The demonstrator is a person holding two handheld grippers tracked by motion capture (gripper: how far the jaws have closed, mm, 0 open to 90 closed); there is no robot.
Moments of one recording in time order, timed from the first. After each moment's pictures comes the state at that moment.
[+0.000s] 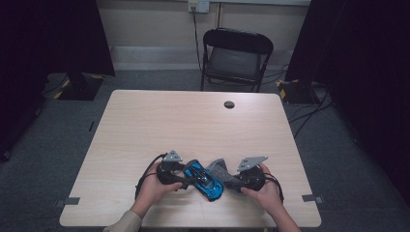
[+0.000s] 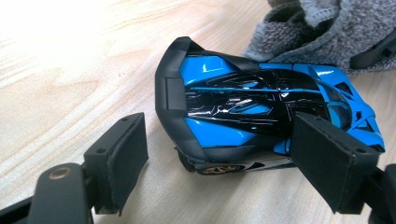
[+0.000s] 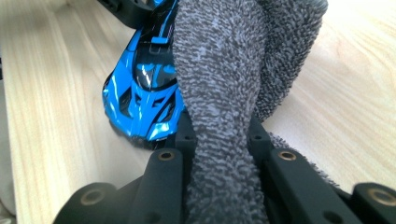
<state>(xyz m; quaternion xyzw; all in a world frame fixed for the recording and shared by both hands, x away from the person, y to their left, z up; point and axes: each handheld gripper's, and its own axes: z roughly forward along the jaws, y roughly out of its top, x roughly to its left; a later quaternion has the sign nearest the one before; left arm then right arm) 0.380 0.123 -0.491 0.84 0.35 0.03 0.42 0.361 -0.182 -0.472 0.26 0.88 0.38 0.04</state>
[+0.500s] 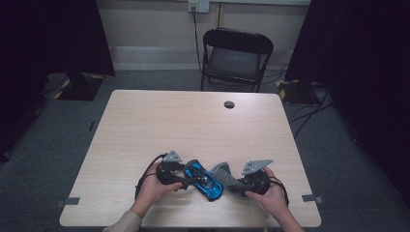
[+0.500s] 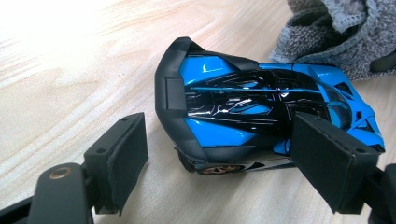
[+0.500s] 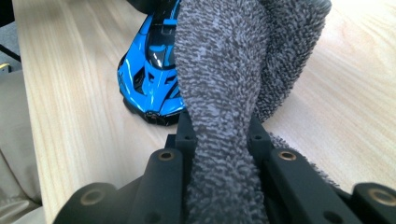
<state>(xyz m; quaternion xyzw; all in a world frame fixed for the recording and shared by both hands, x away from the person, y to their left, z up) 0.380 0.124 -0.491 0.84 0.35 0.03 0.42 0.350 -0.194 -0.472 0.27 0.88 0.38 0.03</state>
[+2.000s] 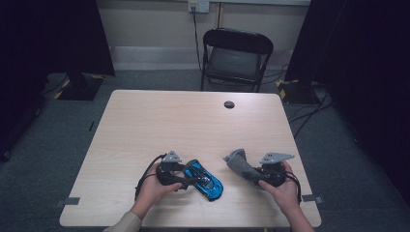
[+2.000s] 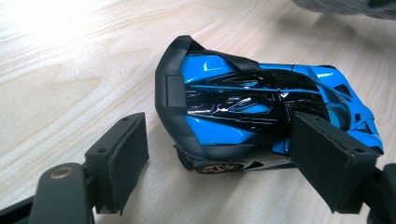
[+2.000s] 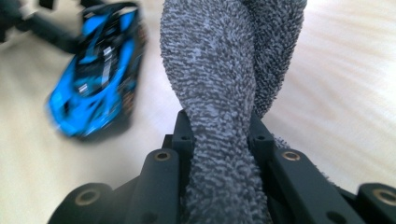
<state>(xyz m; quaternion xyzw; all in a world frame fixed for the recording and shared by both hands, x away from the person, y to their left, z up) 0.378 0.124 -0.492 0.83 0.36 0.03 0.43 0.364 -0.235 -0.458 0.36 0.83 0.41 0.10</state>
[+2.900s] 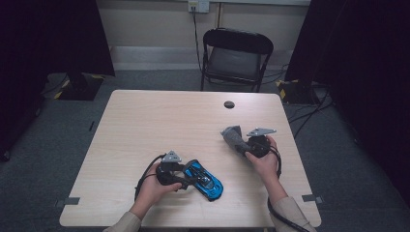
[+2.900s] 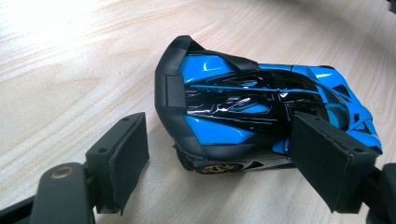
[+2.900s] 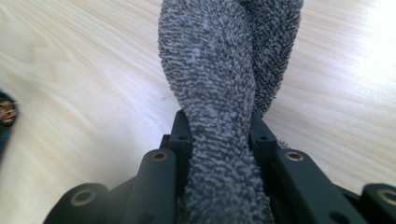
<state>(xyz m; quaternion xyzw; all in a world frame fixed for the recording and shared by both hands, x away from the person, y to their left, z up) 0.378 0.126 -0.494 0.83 0.36 0.03 0.43 0.456 -0.208 -0.468 0.41 0.81 0.37 0.16</state>
